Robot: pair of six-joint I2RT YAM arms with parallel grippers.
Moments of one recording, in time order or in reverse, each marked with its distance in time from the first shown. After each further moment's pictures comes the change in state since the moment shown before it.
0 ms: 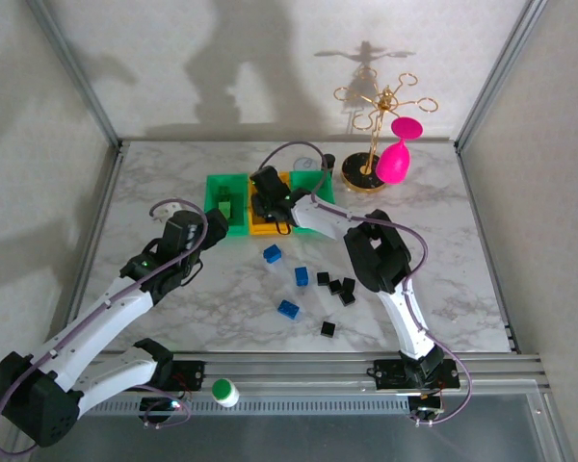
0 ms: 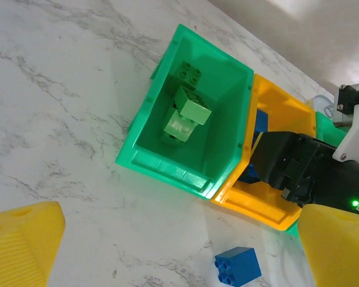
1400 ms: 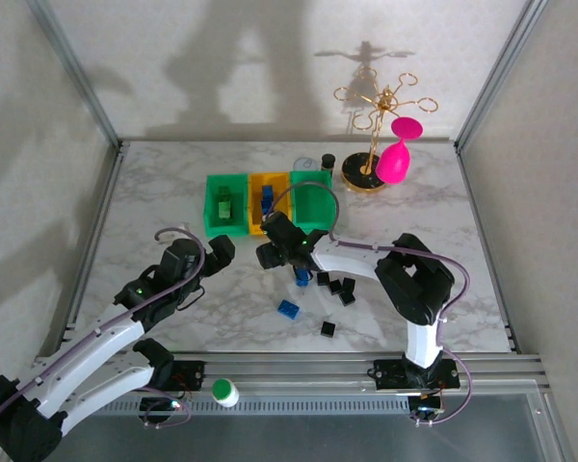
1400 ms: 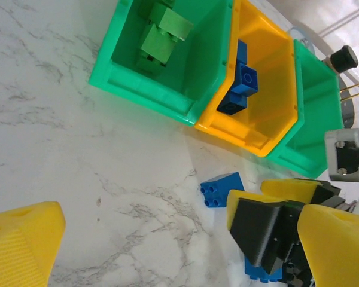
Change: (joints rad) left arm -0.102 -0.196 -0.183 -0.009 0.116 -0.084; right arm 0.152 -0.374 -0.586 0.076 -0.055 -0.018
